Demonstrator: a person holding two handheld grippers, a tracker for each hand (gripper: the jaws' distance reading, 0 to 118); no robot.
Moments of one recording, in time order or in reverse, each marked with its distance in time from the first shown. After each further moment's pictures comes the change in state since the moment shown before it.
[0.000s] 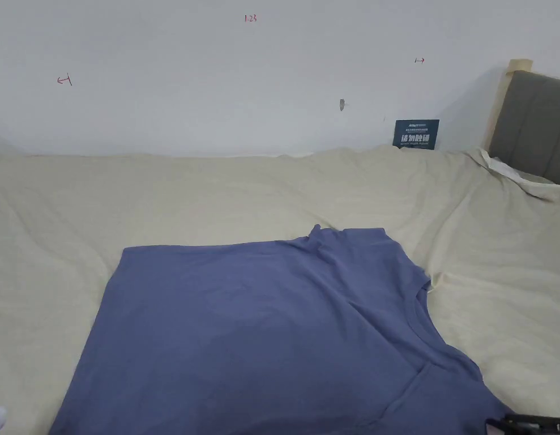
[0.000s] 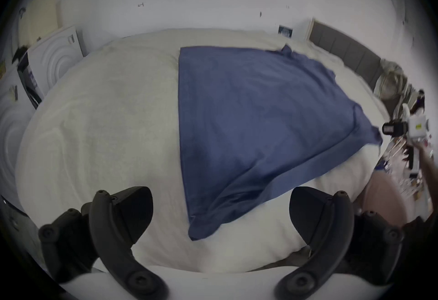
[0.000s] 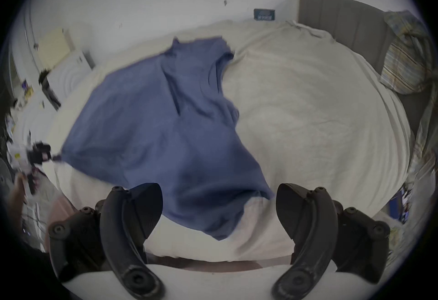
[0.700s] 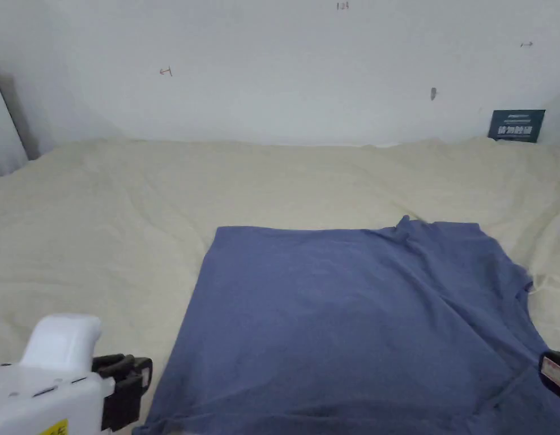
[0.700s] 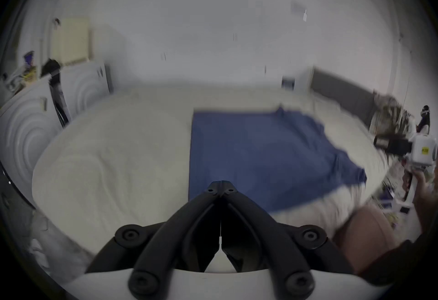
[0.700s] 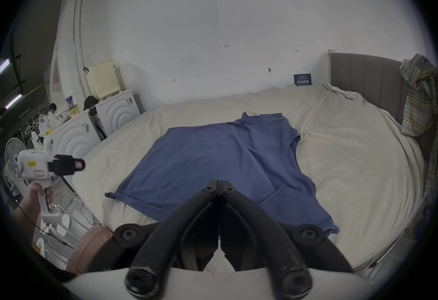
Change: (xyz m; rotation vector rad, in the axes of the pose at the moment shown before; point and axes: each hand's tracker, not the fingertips) left arm 0.031 0.025 0.071 0.053 0.051 0.024; right arm -0.112 -0.009 0.050 0.301 0.231 0.112
